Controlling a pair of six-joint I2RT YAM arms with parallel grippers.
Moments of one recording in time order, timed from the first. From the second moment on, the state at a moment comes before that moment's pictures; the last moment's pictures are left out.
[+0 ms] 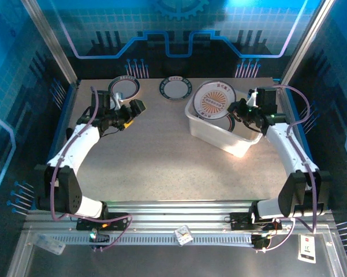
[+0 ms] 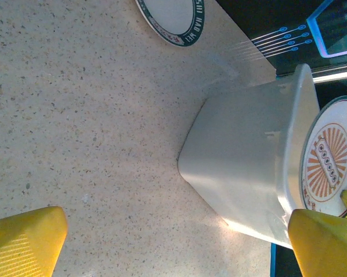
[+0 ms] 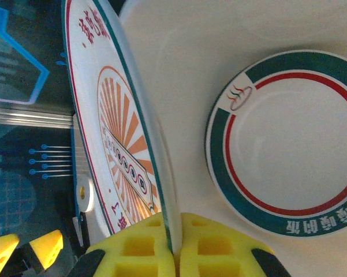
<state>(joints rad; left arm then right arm) -0.05 1.44 1.09 -0.37 0.55 -0.74 0.02 1.41 1.14 -0.44 -0.47 0.77</state>
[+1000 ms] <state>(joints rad) -0.04 1.51 1.09 -0.36 0.56 -0.75 -0.05 1.59 1.12 -0.49 -0.46 0.76</state>
